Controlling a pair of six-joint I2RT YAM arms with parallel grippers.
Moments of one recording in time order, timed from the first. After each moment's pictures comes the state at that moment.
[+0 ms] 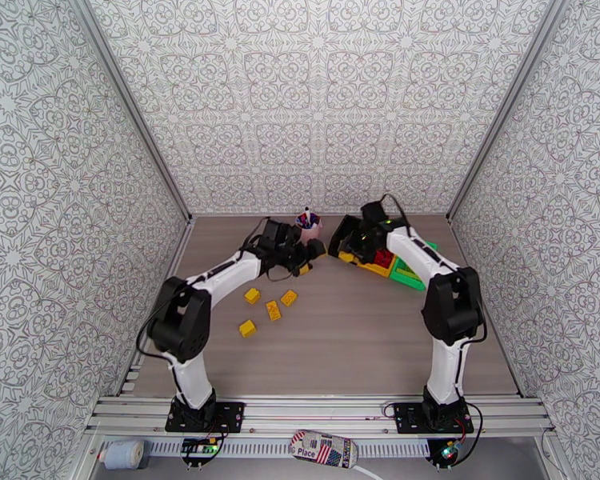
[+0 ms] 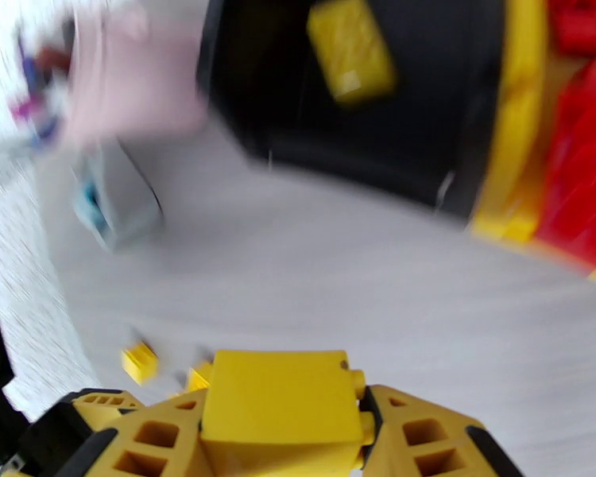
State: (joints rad) left arm -0.44 1.92 1.45 -0.20 0.64 -0.98; right arm 0.27 2.00 1.75 -0.78 -0.35 0.79
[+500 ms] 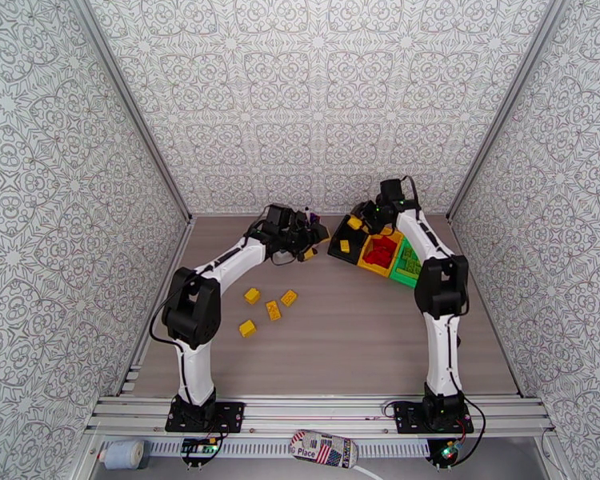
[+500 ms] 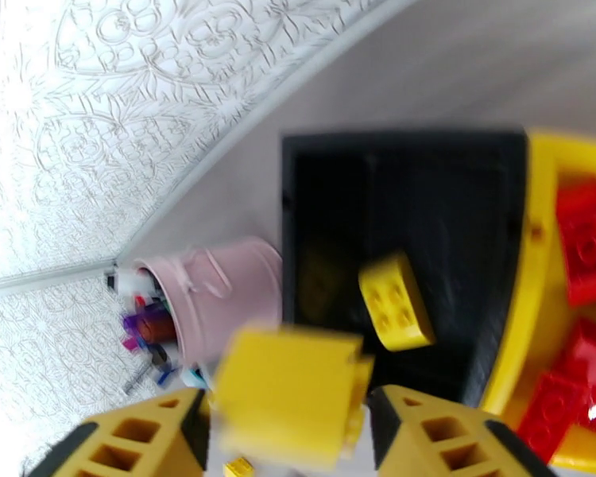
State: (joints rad) left arm -0.42 1.97 1.60 -0.34 0.65 -0.93; right arm 0.16 2.34 2.27 -0.76 -0.42 0.88
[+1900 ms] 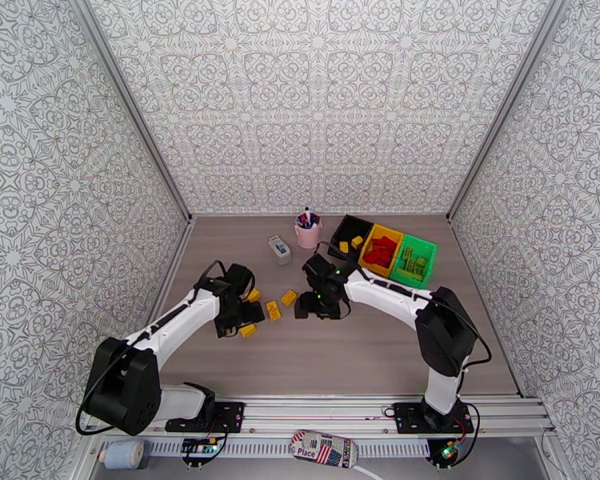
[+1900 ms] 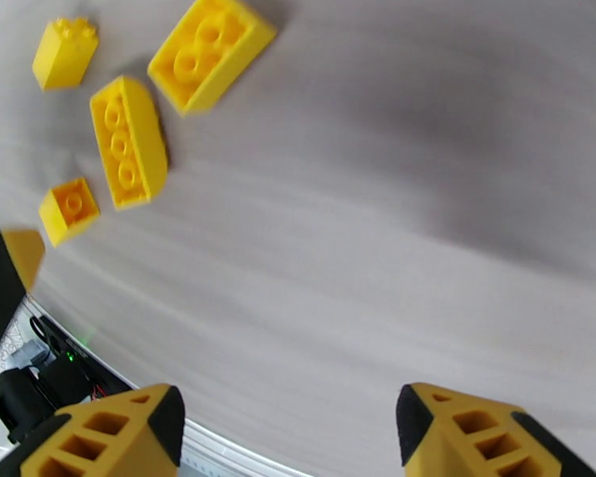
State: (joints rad) left arm -0.30 1.38 0.89 -0.90 0.02 -0.68; right arm 0.83 1.83 1.40 -0.82 -0.25 0.74
